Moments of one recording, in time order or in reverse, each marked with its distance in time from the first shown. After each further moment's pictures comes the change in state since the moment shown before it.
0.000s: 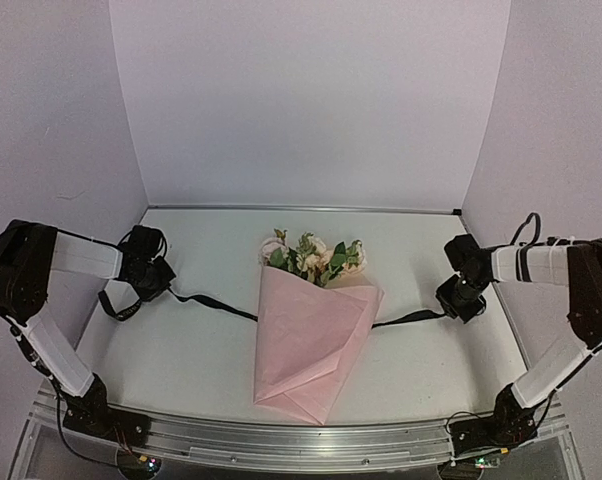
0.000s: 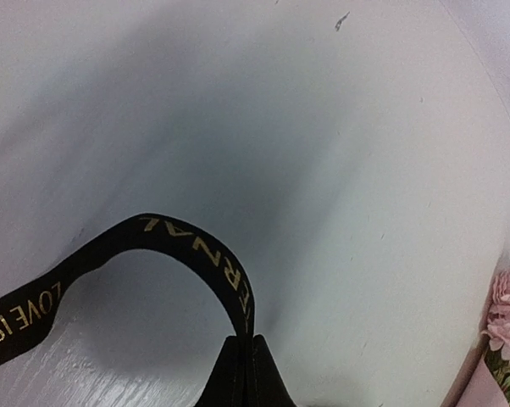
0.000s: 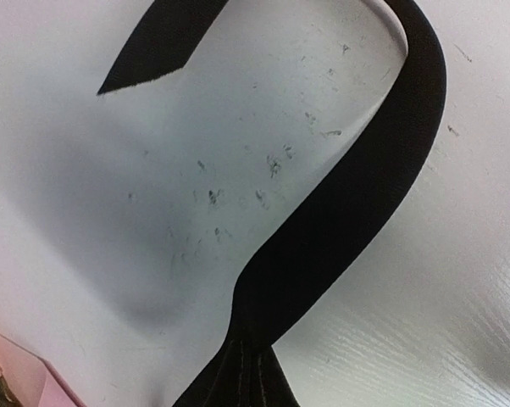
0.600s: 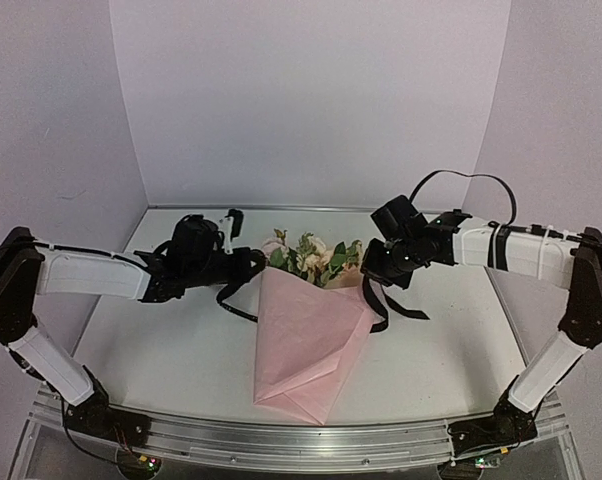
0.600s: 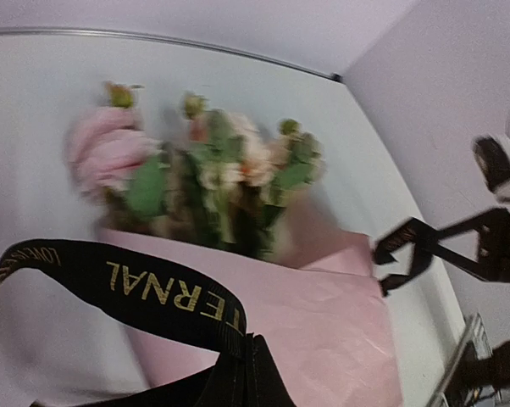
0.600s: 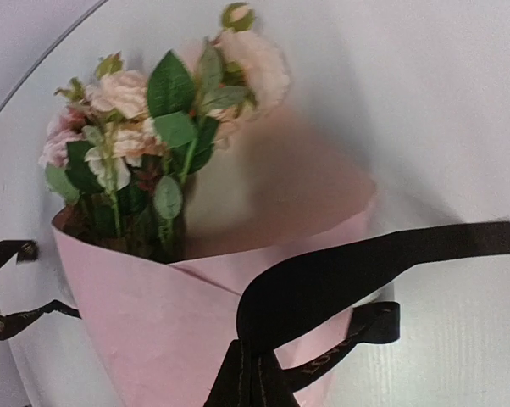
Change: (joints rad) left arm -0.525 -0.087 0.069 0.355 0.231 0.332; right arm 0.473 0.071 0.392 -0.017 -0.008 -0.210
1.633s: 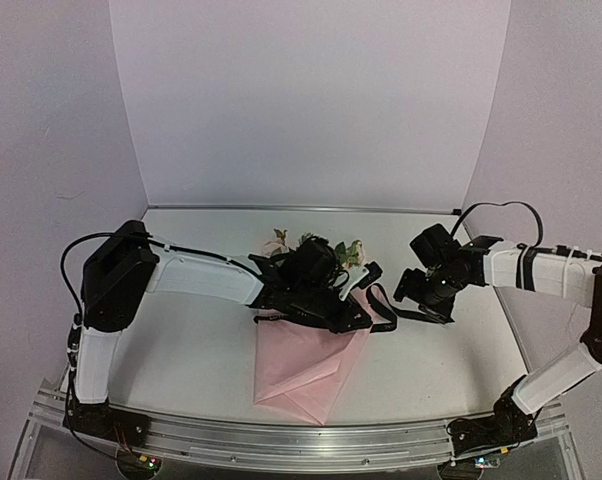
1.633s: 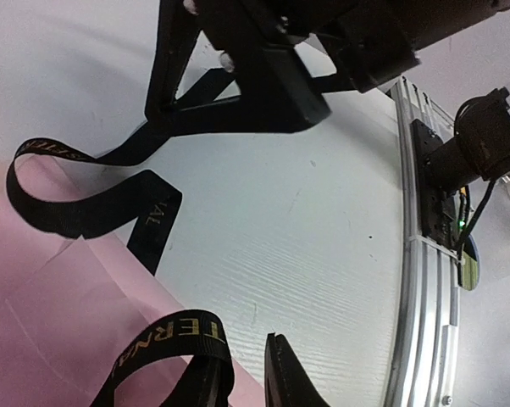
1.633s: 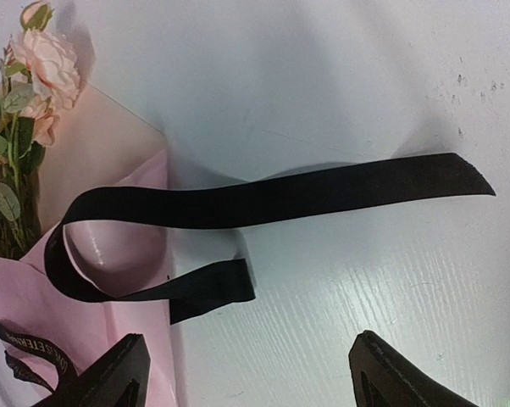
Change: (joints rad) left arm -0.311 0.573 0.651 -0.279 0.341 0.415; right arm -0.145 -0.183 -0.296 -0.084 -0.017 0.029
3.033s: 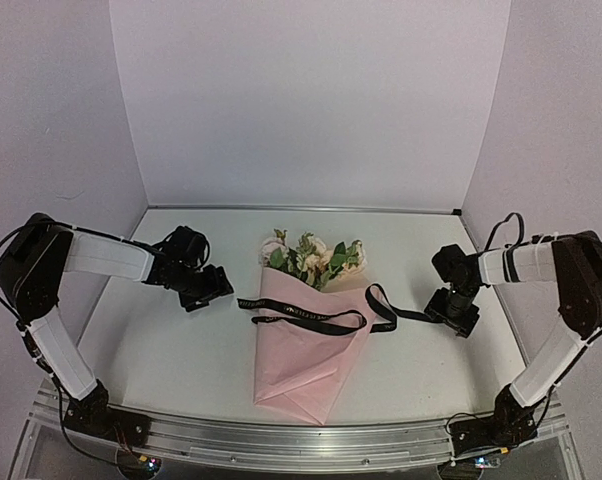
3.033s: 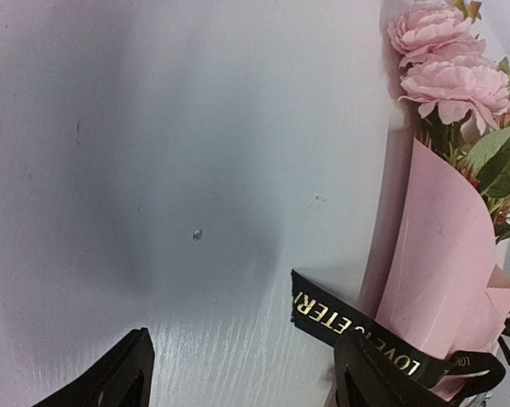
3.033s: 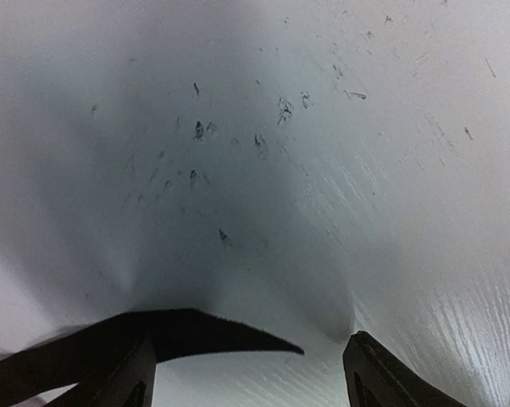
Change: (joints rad) left arm 0.548 -0.423 -0.606 -0.155 -0.330 -0.678; right arm -0.269 0.182 -0.100 0.047 0.080 -0.022
